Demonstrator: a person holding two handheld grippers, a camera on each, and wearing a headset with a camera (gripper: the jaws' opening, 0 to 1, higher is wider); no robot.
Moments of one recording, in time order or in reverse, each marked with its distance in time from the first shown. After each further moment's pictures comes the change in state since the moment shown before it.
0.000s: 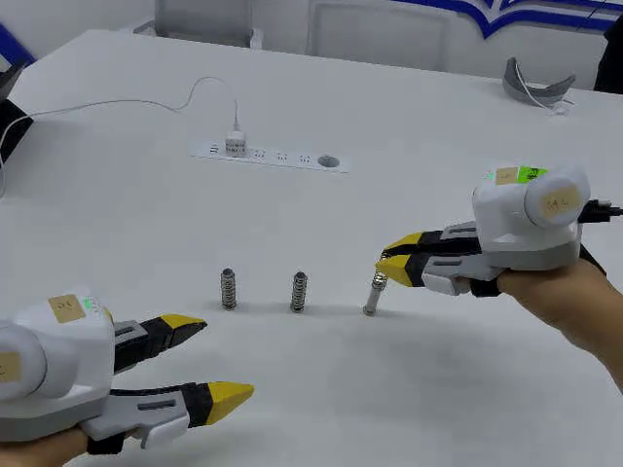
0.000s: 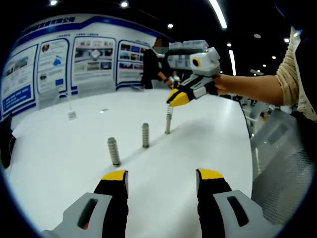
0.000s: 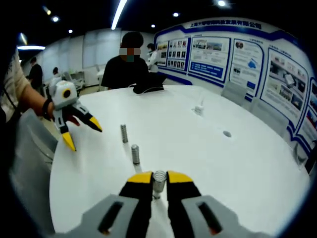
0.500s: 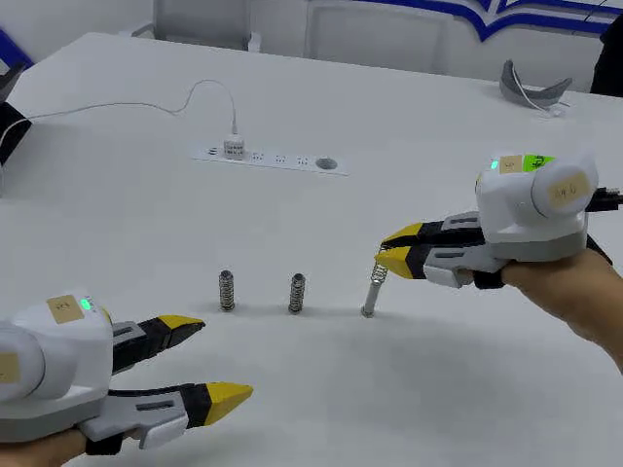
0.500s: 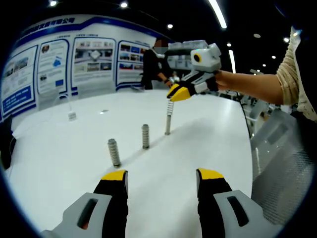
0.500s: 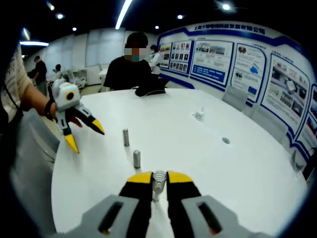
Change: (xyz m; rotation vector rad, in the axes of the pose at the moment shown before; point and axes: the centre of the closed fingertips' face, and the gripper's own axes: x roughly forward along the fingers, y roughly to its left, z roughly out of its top) left arm -0.001 0.000 0.002 0.005 -0.004 0.002; right arm -0.009 0.000 0.015 -0.038 -0.013 0.003
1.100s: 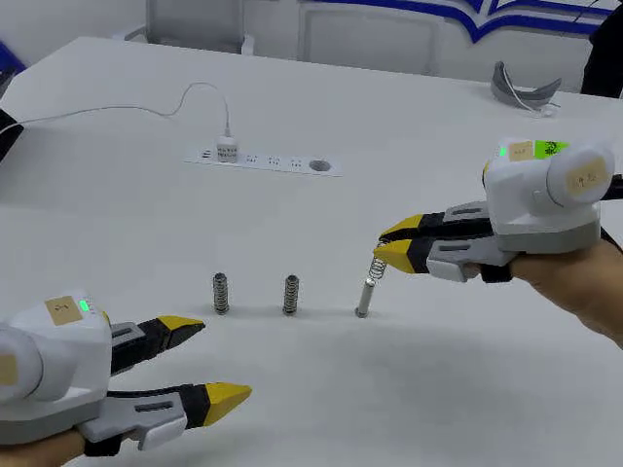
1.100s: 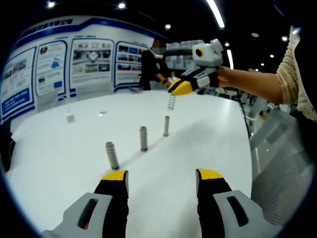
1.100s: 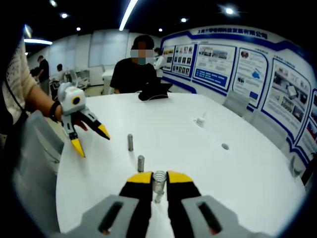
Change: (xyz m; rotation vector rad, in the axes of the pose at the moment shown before) left arm 0.003 -0.004 0.004 0.013 -0.005 -0.010; right arm -0.014 0.007 0.016 -0.029 -0.024 0.009
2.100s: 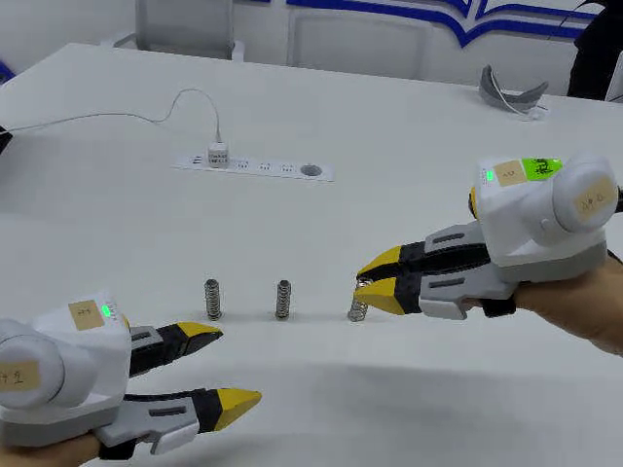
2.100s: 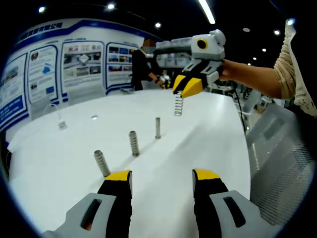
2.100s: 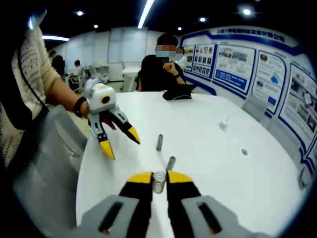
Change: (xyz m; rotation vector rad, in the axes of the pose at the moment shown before) left arm 0.010 -0.010 0.003 0.059 0.013 -0.051; right arm -0.014 0.053 0.007 -0.065 0.015 0.164
